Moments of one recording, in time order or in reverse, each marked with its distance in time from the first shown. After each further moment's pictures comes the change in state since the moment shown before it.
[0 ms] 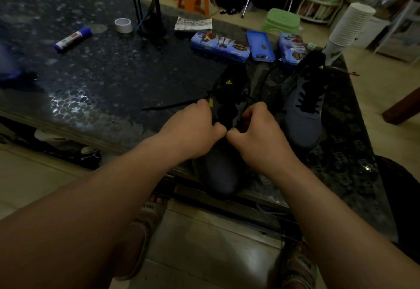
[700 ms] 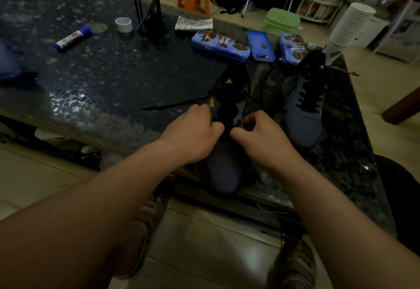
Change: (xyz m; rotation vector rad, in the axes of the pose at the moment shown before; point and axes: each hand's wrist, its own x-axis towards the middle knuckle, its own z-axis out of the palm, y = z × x) left_hand -0.007 -0.003 0.007 -0.056 -0.007 0.025; right_hand -0.003 -0.004 -0.008 0.123 -0.090 0.173
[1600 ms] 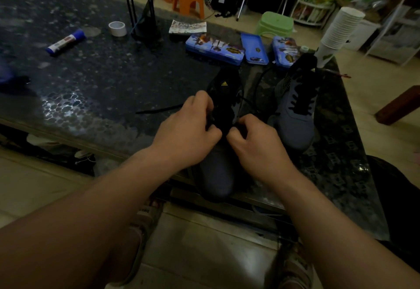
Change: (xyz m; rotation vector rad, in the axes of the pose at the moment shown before) left_hand -0.006 0.007 -0.004 -0.030 0.191 0.144; right_hand -0.004 0.012 0.000 -0.194 0.098 -0.220
